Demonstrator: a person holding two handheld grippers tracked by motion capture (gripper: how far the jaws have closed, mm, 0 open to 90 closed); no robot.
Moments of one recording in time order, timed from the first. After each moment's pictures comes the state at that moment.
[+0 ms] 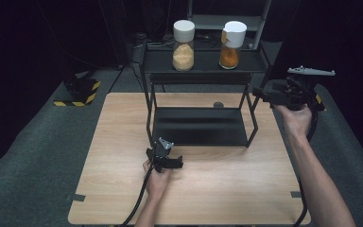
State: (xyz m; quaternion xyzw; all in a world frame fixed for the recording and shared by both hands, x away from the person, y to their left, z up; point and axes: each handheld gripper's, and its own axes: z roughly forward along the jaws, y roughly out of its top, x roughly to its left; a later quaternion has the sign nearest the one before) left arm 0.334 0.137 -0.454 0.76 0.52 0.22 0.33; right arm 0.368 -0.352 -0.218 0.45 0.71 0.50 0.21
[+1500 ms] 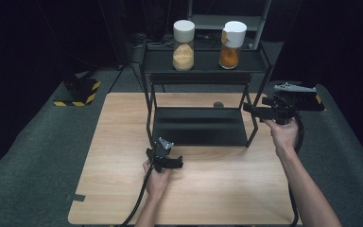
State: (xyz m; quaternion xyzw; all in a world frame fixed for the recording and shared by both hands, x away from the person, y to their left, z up) left arm 0.334 0.137 -0.454 0.76 0.52 0.22 0.33; right arm 0.368 -0.339 -0.261 0.45 0.72 0.49 0.19
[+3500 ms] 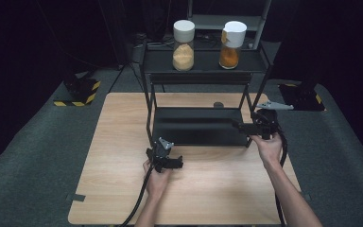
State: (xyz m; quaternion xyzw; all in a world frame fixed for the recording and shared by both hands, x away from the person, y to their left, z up) left arm 0.334 0.137 -0.454 0.76 0.52 0.22 0.33; right arm 0.362 -0.311 -0.312 0.45 0.74 0.46 0.20
